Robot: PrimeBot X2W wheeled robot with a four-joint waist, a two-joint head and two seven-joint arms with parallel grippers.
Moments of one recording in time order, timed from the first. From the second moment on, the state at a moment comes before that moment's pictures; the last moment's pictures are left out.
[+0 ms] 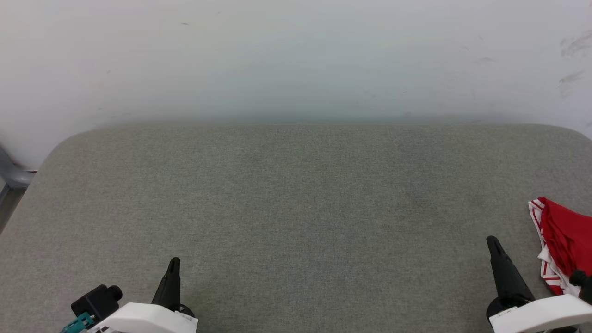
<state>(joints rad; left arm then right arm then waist) 0.01 0.09 -0.02 0.24 -0.79 -0.06 -0.11 0.09 -0.06 -0.08 0.00 0.75 0.13 0.04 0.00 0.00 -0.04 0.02</state>
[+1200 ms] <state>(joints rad) -0.05 0.07 0.05 0.24 -1.21 -0.10 0.01 0.00 -0.06 -0.08 0.13 1.20 0.13 0.06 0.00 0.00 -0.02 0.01</state>
